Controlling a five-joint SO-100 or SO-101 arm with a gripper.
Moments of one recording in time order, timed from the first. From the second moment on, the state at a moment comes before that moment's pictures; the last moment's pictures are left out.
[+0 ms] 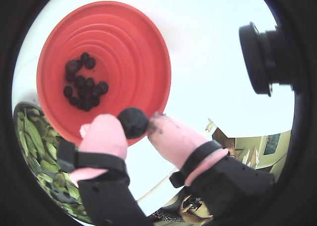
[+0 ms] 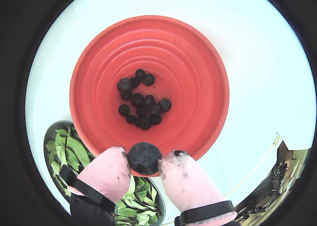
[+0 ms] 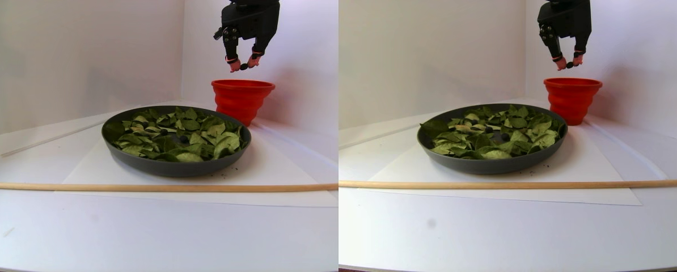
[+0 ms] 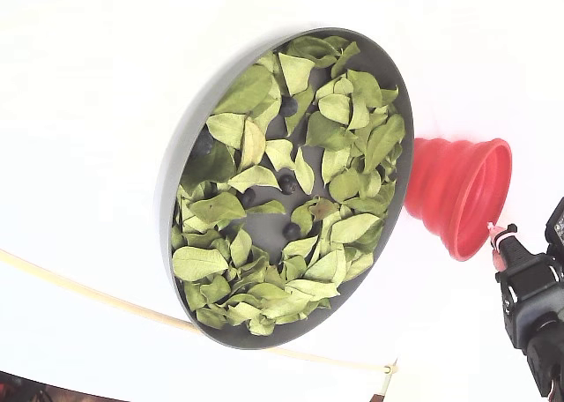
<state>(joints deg) 30.9 91.8 99.4 2.5 -92.8</state>
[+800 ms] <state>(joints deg) 28.8 91.1 99.4 2.2 -91.8</state>
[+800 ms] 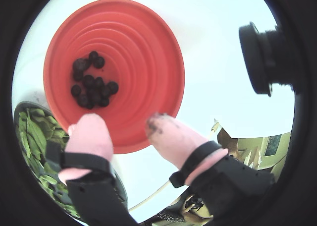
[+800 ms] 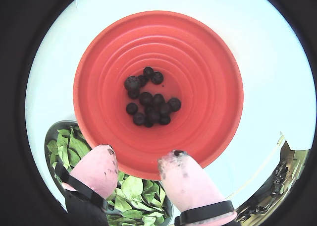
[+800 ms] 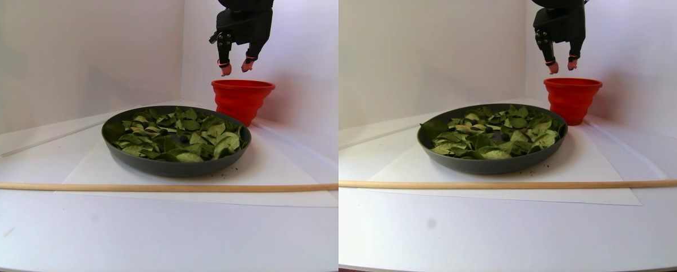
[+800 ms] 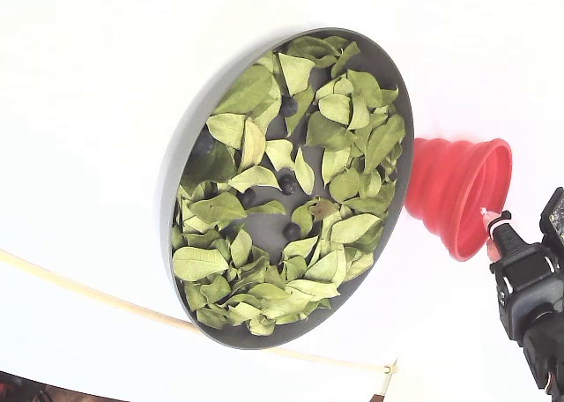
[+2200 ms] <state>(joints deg) 20.1 107.9 114.1 15.0 -89.6</state>
